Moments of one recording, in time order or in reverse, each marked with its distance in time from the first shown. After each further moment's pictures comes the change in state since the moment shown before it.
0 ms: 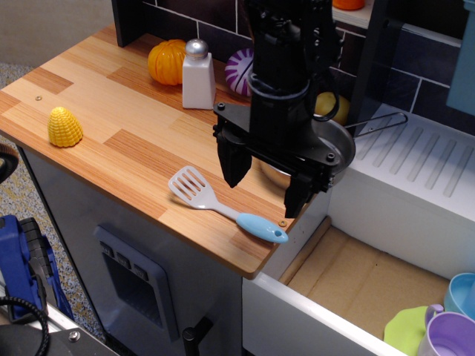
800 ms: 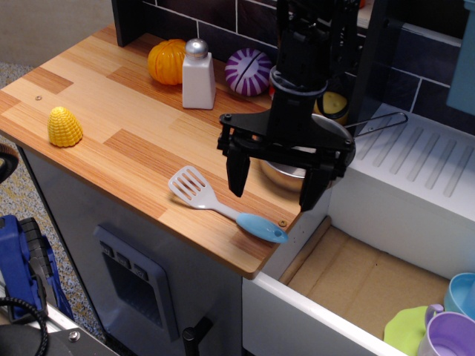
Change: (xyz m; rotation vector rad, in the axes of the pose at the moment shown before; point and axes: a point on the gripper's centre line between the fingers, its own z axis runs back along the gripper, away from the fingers) arm 0.010 -0.005 -0.013 0.081 0.105 0.491
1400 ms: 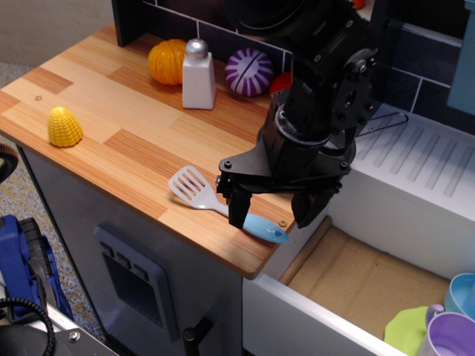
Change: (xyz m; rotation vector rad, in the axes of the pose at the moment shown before) arm -0.008 0.005 -0.022 0.045 -0.130 0.282
